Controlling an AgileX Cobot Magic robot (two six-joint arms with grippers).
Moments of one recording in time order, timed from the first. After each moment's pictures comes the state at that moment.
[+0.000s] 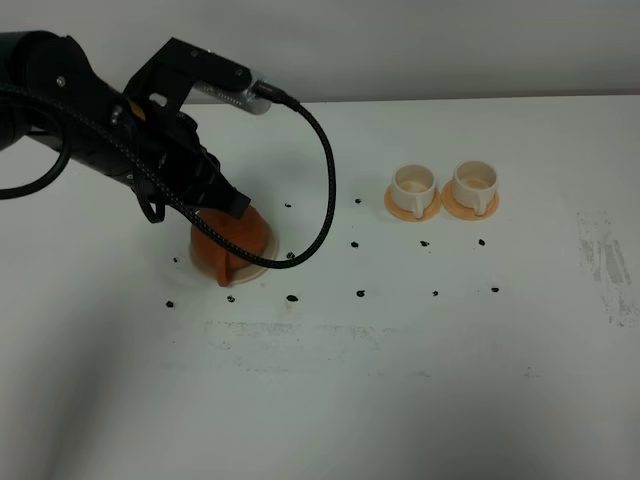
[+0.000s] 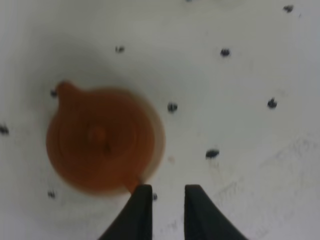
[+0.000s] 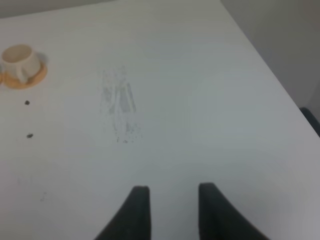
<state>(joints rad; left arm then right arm) -0.39 1.69 -1.27 -0.28 0.66 0.39 -0.33 -0.01 -0.52 0.03 1.12 -0.01</state>
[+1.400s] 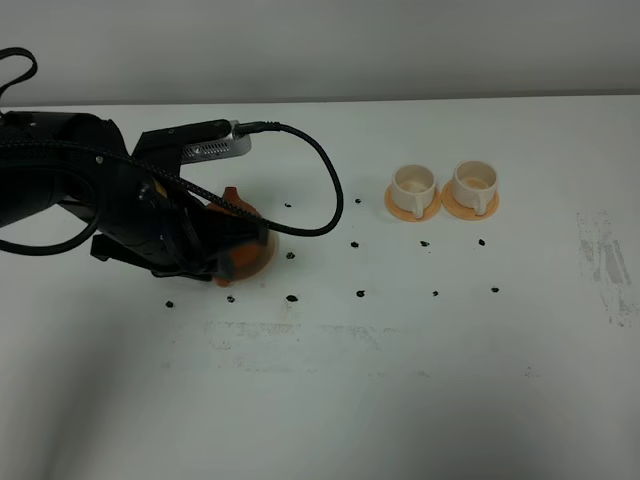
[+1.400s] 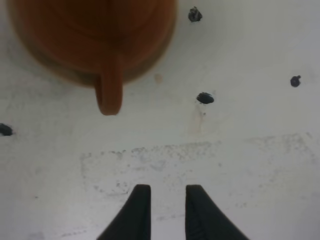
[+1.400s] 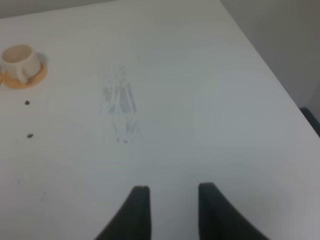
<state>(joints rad) -0.42 1.72 -1.11 -0.27 0.61 -0.17 -0.33 -0.01 -0.52 0.03 1.12 -0.01</state>
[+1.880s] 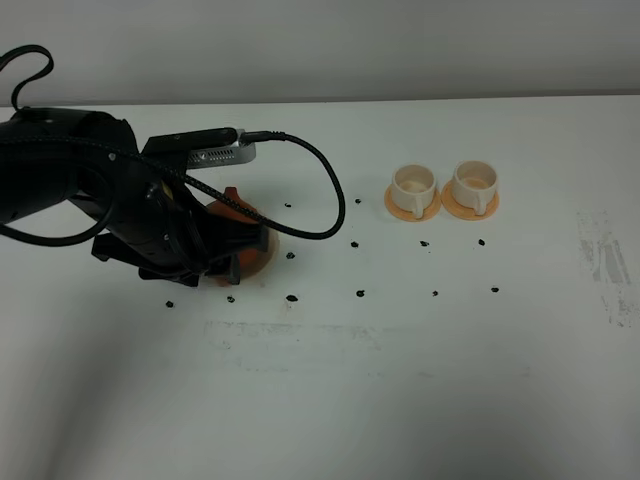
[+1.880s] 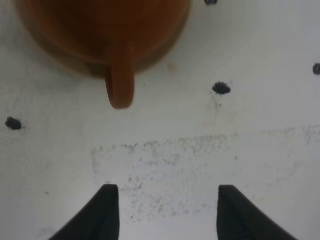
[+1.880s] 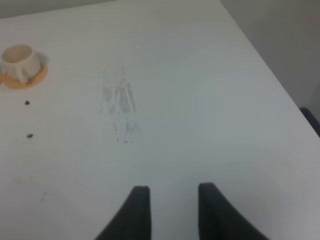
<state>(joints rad) -0.42 1.77 -1.16 -0.22 0.67 -0.19 -0.33 -0.01 -0.52 0.03 1.12 -0.01</state>
